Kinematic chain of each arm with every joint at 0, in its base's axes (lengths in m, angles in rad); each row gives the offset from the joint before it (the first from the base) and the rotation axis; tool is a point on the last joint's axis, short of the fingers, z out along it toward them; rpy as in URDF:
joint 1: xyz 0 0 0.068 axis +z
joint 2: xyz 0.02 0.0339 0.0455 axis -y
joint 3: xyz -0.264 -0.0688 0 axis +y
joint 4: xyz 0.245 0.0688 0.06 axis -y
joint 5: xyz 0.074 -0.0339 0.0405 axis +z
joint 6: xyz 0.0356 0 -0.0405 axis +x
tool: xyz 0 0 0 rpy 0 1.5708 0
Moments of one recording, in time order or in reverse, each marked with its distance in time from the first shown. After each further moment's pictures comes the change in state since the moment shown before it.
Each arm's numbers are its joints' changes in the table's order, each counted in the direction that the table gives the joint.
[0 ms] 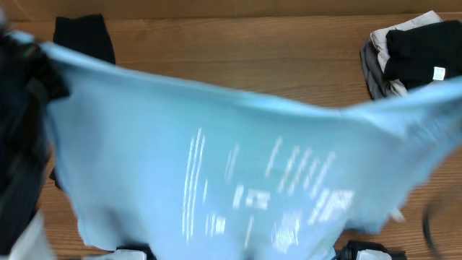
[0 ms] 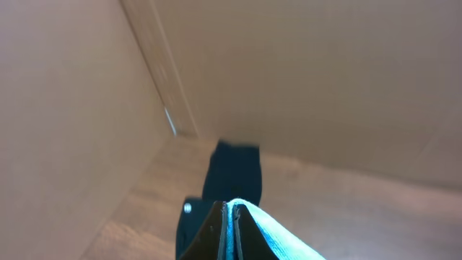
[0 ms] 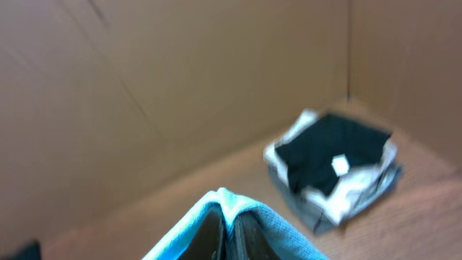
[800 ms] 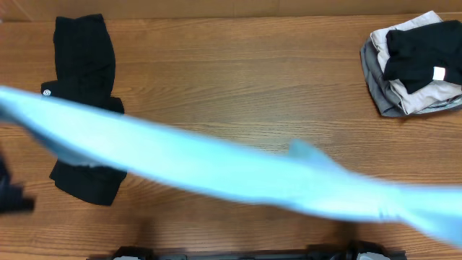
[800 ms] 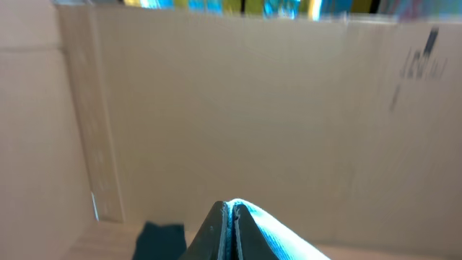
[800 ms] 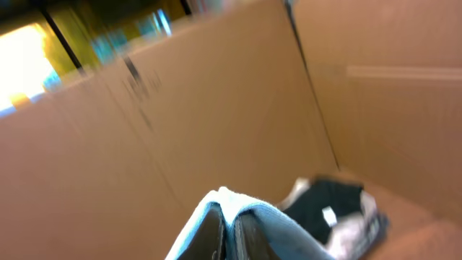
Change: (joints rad) left arm 0.000 0.317 -0.046 0.095 -0.291 0.000; right arm -0.054 0.132 -0.570 -0.271 -0.081 0.064
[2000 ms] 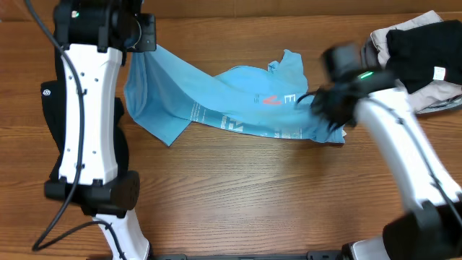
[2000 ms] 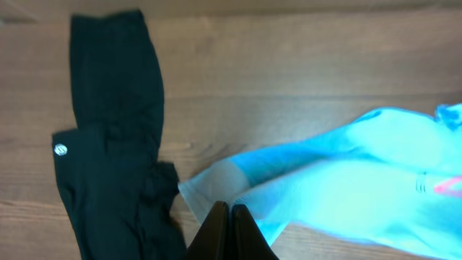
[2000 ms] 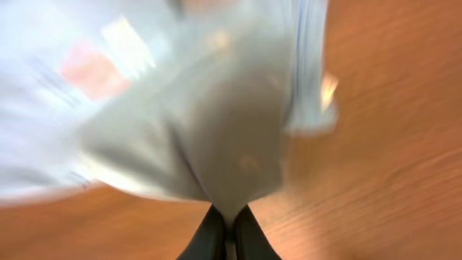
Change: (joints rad) left arm 0.000 -0.833 0.042 -0.167 -0.040 0.000; right arm 0.364 -0.573 1.230 0.375 0.080 0.198
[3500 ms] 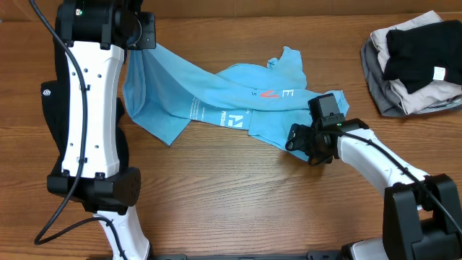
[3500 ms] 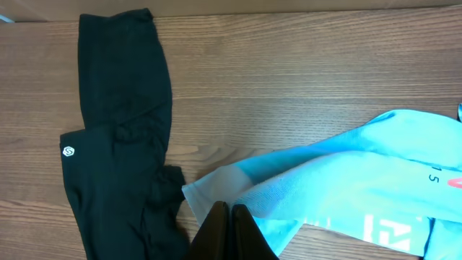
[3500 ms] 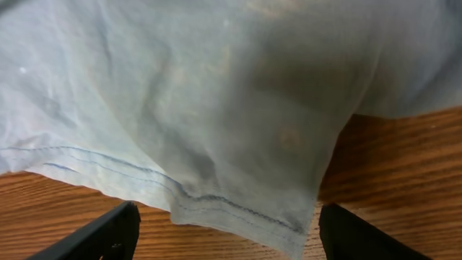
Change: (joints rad) left arm 0.000 -0.037 0.006 0.025 0.038 0.000; right arm 0.051 0.008 0.705 0.710 0.197 -0.044
